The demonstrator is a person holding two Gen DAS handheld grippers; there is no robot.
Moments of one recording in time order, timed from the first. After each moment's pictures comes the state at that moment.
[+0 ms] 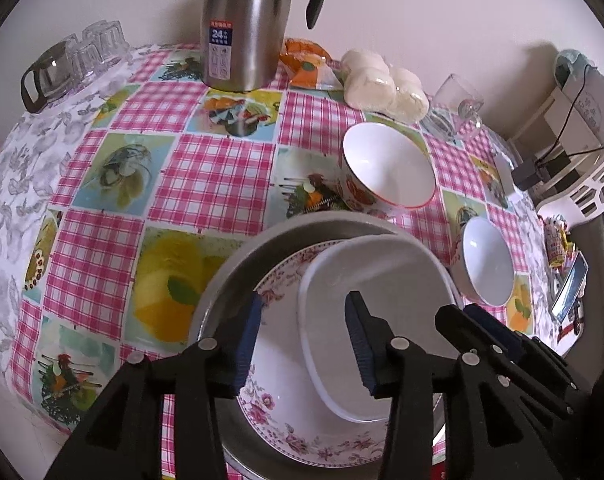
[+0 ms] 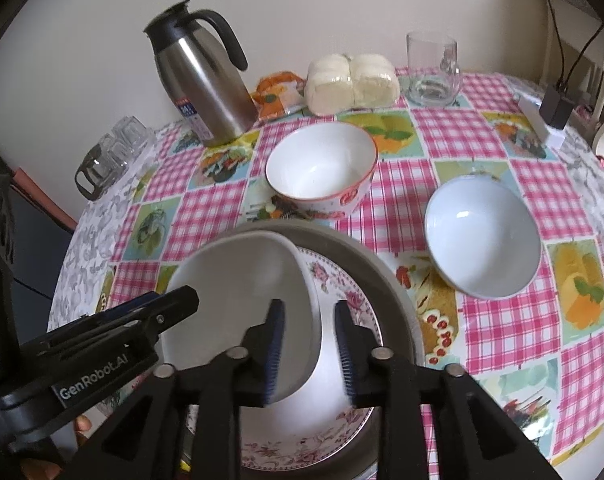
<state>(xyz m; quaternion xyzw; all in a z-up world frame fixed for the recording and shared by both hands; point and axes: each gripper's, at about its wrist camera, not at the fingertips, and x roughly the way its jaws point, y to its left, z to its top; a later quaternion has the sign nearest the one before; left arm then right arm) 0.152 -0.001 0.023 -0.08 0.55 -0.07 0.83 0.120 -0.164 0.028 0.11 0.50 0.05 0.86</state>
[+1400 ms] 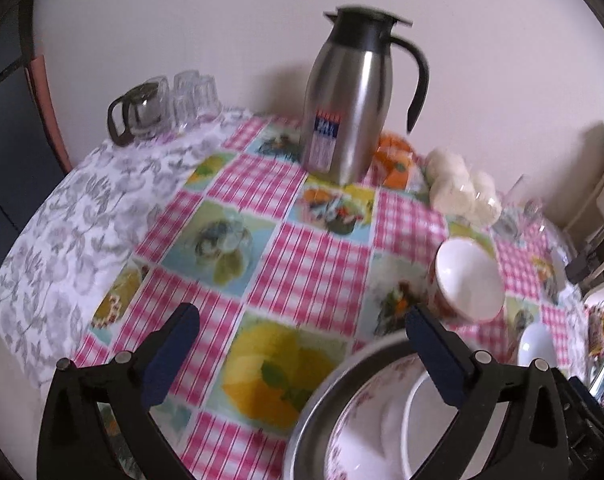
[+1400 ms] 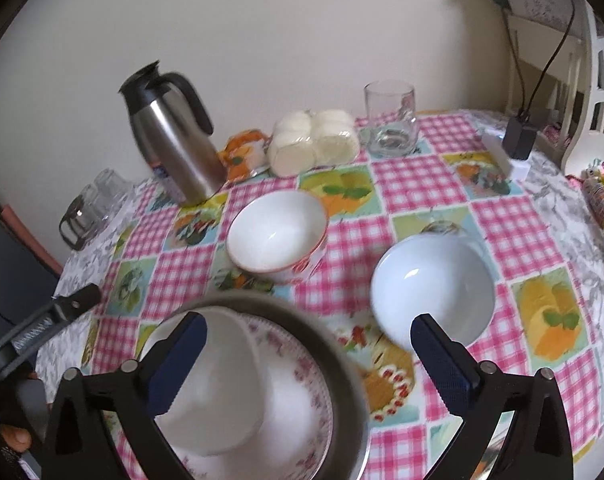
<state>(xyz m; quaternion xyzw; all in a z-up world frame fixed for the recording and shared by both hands) 0.175 0.053 0.054 -0.10 0.43 0.06 0.89 0.130 -0.200 0.046 0.12 0.43 -0.01 0.89</state>
